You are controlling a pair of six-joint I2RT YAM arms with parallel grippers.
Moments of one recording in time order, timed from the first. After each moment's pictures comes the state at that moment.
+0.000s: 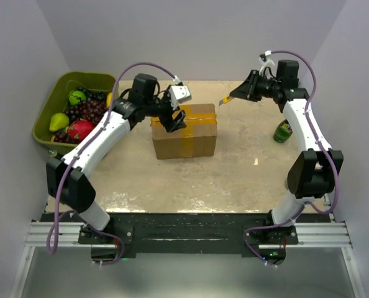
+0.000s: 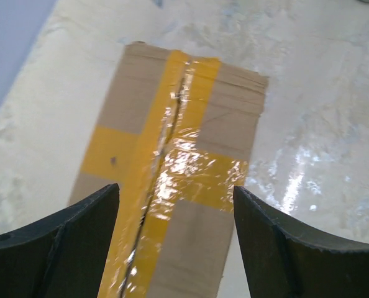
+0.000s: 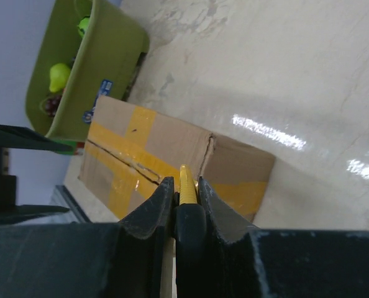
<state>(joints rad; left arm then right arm) -0.46 1.60 1.56 -0.55 0.57 0.48 0.01 1.72 1.65 -0.47 -0.75 0.35</state>
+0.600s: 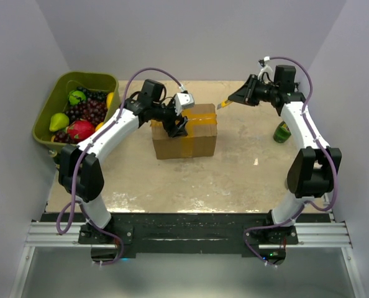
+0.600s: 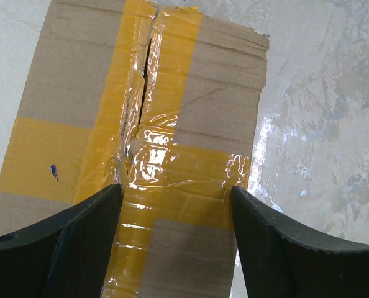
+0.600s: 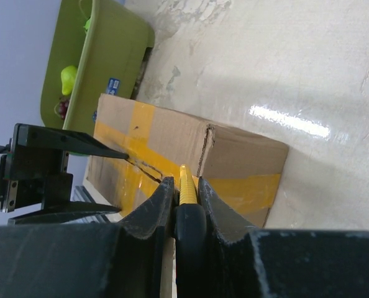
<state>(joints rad) -0.47 1.75 1.54 -0.57 0.66 0.53 0.01 1.73 1.56 -0.39 -0.78 0.45</state>
